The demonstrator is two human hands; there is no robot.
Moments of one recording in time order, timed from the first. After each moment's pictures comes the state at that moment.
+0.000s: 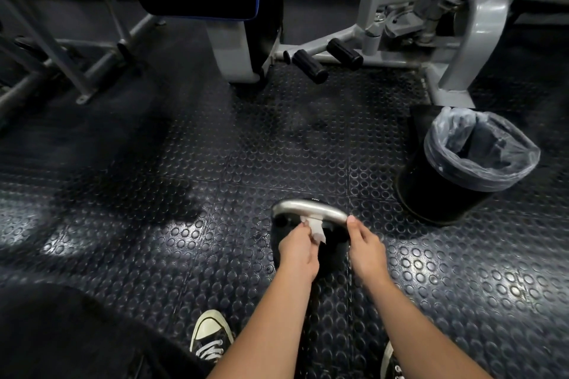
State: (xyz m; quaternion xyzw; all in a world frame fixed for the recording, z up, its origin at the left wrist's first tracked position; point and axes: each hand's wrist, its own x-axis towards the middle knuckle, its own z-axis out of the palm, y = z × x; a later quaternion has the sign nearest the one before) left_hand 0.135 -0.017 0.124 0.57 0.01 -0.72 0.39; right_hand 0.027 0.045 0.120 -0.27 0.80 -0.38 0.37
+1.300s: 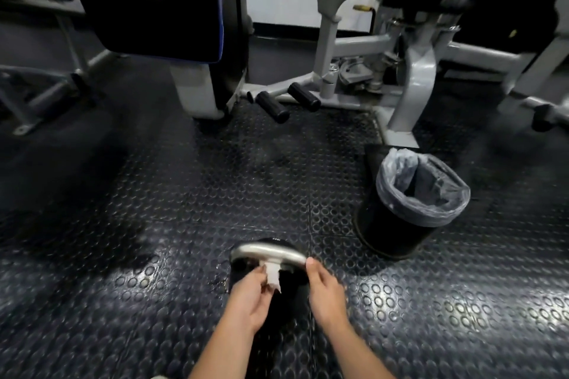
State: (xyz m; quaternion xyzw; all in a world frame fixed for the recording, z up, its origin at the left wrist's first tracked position) left_hand 0.149 -0.029 0.094 0.57 -0.06 -0.75 0.33; right_hand 0.022 0.044 0.117 -0.27 0.79 -0.39 0.38
